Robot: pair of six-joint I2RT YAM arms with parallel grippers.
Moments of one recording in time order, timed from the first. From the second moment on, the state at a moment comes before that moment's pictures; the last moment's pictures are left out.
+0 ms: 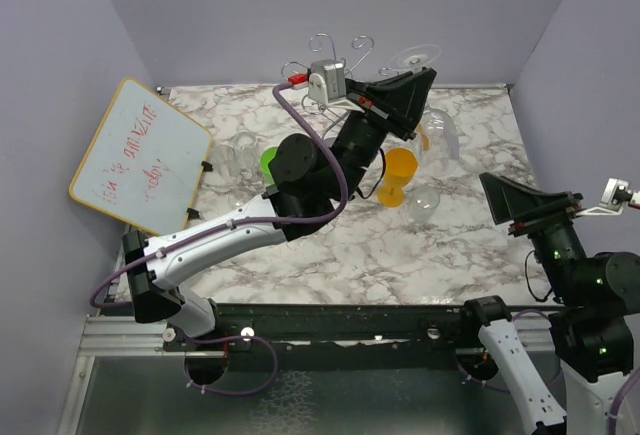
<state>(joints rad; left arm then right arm) -1.19 1.54 1.65 0.58 -0.45 -0.39 0.16 0.33 1.02 -0.40 -0.12 0.79</state>
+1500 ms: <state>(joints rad) -1.18 1.37 1.40 0.42 0.13 -0.45 0.16 0.71 1.01 0.23 -1.02 0.86</state>
